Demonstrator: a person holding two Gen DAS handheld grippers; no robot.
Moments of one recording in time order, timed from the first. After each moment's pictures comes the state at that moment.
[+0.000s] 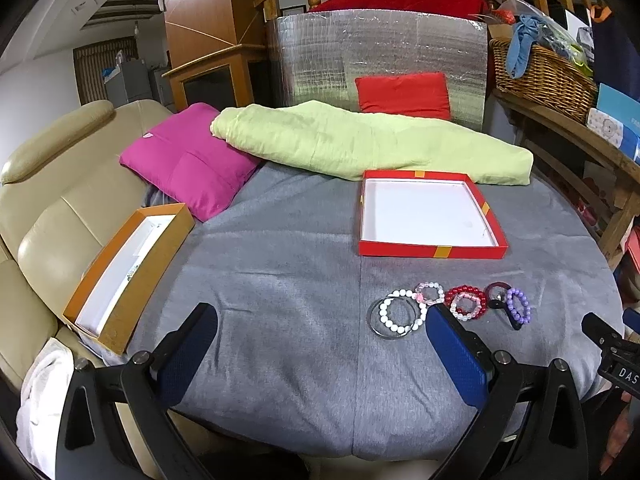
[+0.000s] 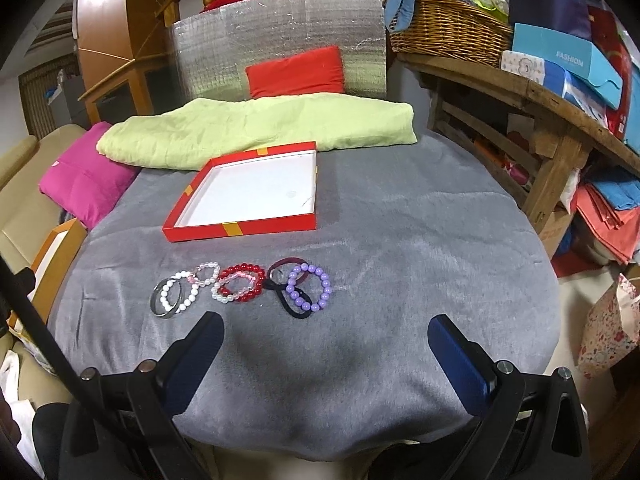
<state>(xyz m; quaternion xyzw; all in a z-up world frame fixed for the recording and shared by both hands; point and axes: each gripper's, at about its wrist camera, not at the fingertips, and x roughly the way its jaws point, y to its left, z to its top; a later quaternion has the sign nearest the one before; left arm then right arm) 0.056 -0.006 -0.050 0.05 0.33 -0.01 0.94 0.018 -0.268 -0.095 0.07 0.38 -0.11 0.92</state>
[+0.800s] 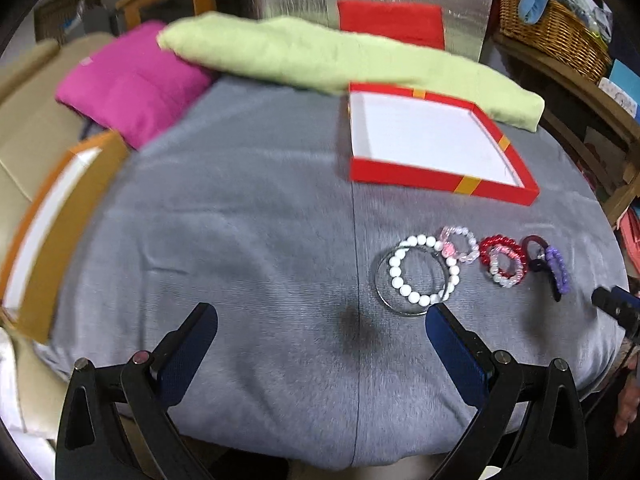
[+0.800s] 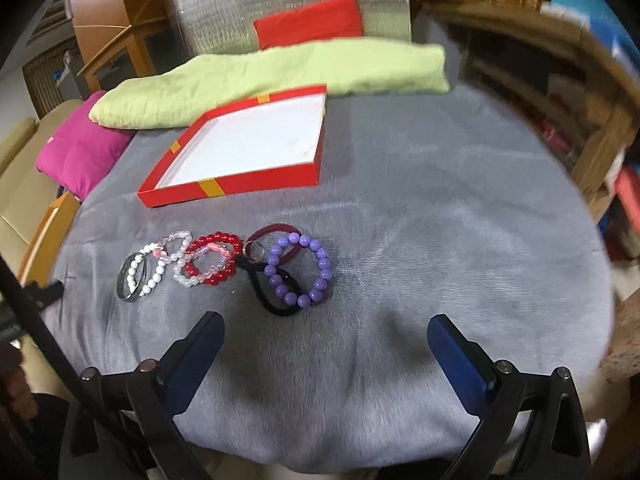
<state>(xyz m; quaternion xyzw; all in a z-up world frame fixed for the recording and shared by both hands) 0.148 -0.003 -0.161 -0.01 0.45 -0.09 0.89 0.087 -0.310 -0.174 0.12 0.45 -0.03 0.88</state>
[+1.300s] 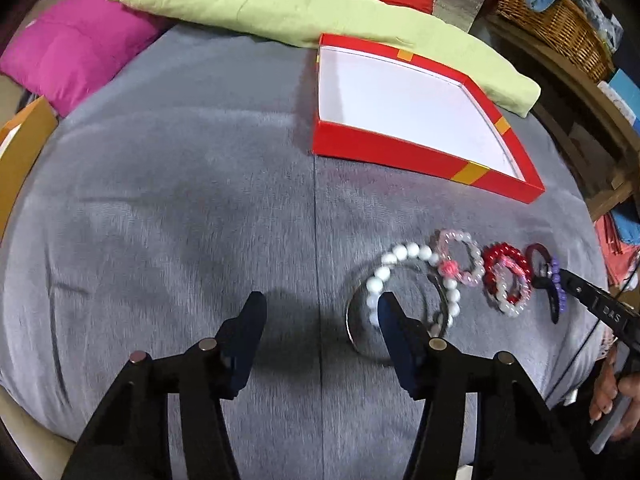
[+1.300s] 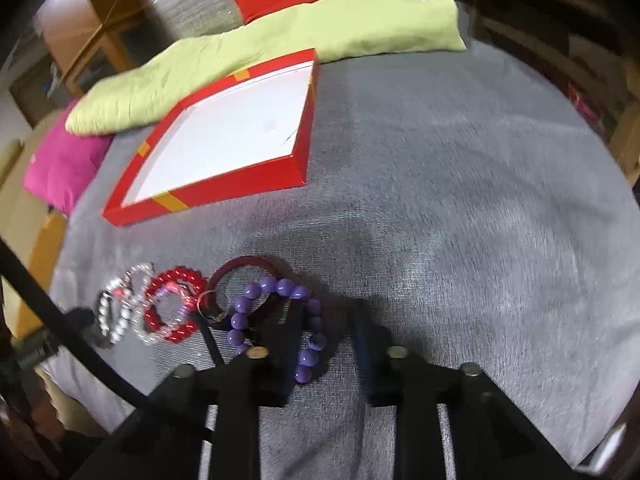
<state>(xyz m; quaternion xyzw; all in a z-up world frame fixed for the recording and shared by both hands) 0.206 -0.016 -0.201 -0.01 0.51 -0.13 0.85 0.151 -0.319 -0.213 0.13 0.48 -0.04 0.86</state>
